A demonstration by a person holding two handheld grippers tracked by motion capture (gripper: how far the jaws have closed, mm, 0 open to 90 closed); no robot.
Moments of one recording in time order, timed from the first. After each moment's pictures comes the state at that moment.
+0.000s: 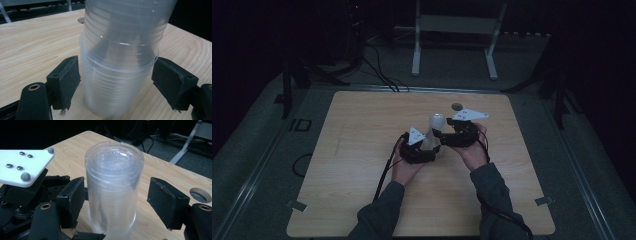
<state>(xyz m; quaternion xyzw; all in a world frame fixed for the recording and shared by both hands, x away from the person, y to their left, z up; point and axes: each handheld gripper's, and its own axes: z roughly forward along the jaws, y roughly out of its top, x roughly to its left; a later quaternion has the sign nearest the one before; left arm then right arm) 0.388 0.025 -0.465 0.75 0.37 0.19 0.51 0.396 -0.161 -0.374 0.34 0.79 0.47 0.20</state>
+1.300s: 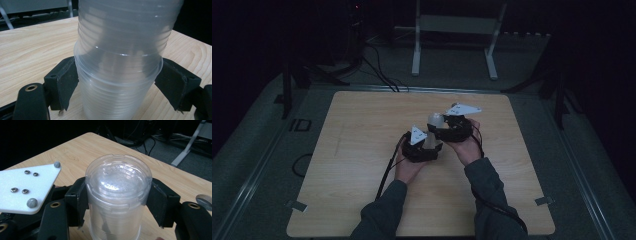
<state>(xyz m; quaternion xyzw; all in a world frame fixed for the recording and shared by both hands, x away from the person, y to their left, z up) 0.395 0.017 -0.470 0.75 0.37 0.20 0.52 0.408 -0.145 -0.370 0.34 0.79 0.47 0.20</state>
